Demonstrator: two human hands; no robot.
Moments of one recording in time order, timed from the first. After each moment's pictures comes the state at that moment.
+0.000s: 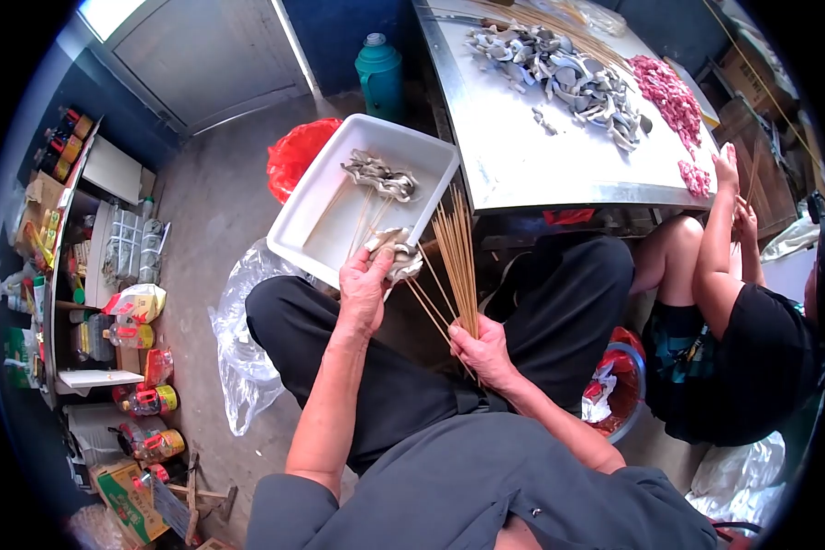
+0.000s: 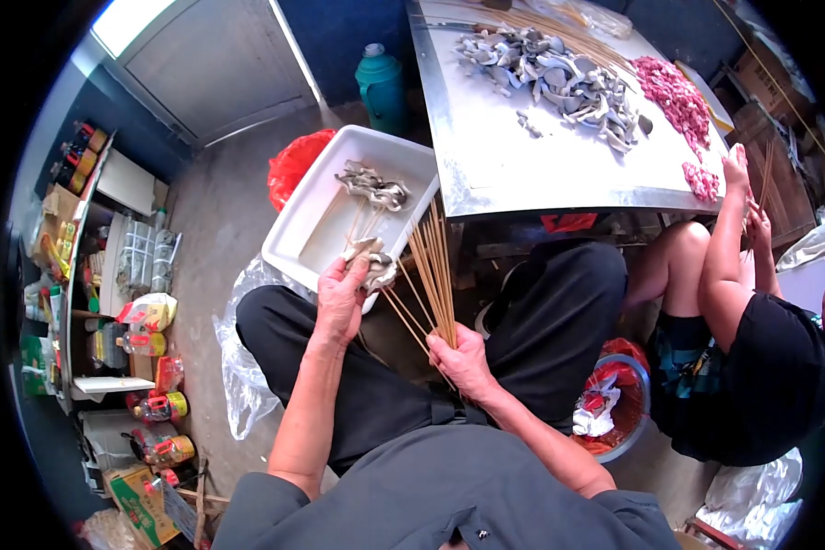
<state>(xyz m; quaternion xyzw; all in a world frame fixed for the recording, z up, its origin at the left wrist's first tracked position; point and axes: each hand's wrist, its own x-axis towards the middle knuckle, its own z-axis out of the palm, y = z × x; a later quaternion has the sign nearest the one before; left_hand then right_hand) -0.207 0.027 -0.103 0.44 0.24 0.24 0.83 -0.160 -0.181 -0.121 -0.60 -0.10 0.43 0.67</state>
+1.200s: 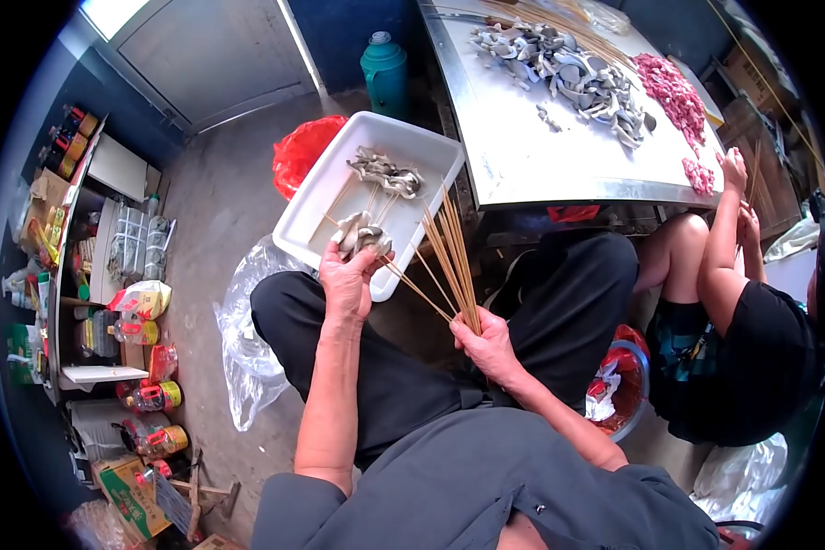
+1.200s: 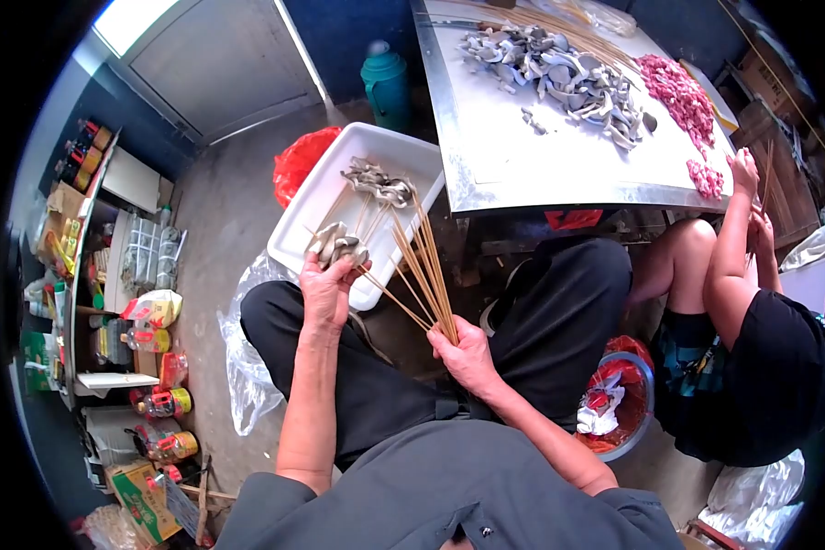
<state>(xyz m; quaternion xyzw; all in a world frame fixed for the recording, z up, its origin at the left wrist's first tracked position) -0.217 0.051 -0.102 0.41 0.25 0.33 0.81 -0.158 -0.178 -0.114 -0.66 -0.18 0.38 0.63</state>
